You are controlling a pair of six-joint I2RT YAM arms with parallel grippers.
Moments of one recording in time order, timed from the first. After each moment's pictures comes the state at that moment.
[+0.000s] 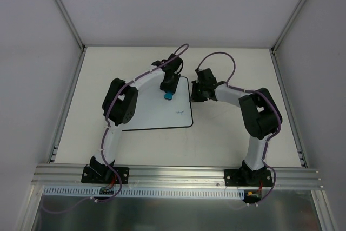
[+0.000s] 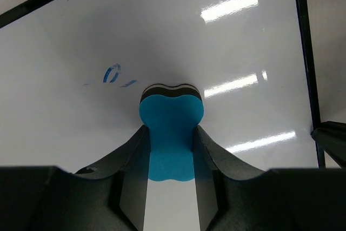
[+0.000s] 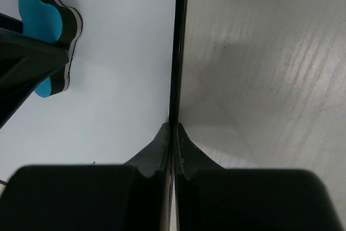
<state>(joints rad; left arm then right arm) -0.59 2.26 1.83 -0.74 -0.07 -0.25 0.50 1.91 1.16 -0.18 -0.13 0.46</state>
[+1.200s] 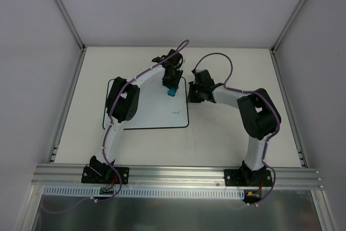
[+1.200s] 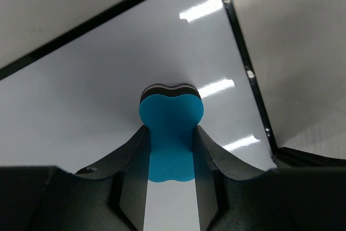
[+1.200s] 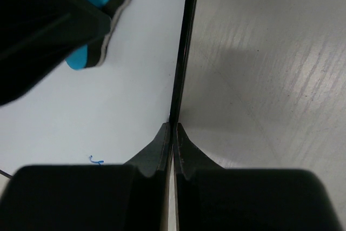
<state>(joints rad) -0.55 2.34 1.97 -0.75 0.03 -0.19 0.53 1.91 1.14 -0.13 -0.14 0.46</state>
